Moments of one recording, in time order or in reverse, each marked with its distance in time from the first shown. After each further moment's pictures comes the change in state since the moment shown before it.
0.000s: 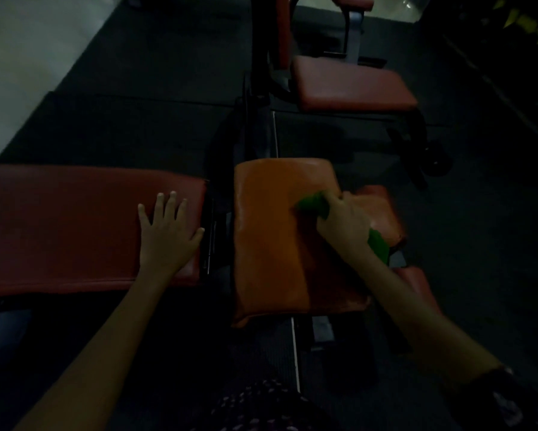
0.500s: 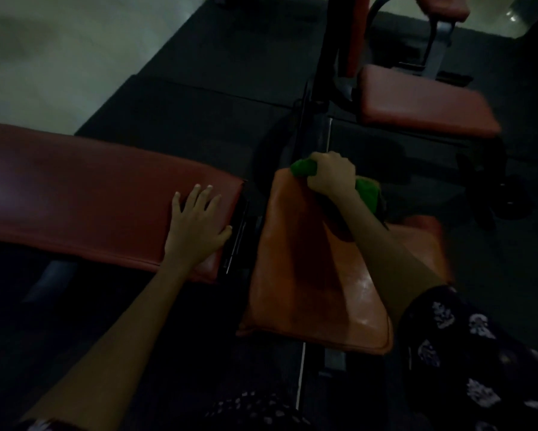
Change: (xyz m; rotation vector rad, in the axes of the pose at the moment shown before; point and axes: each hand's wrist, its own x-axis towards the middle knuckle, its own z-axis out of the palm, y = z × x) left_hand 0.003 0.005 -0.004 0.010 0.037 -0.077; right_hand 0.139 -0.072 0.019 -0.057 -0.121 -0.329
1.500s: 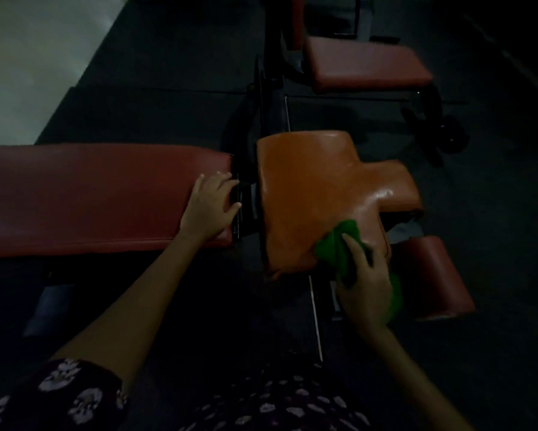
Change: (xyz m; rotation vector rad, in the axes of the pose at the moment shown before) left_hand -0.011 -0.011 -0.002 -0.265 0.009 0.367; right_hand -0.311 -0.048 0.063 0.261 0.516 0.322
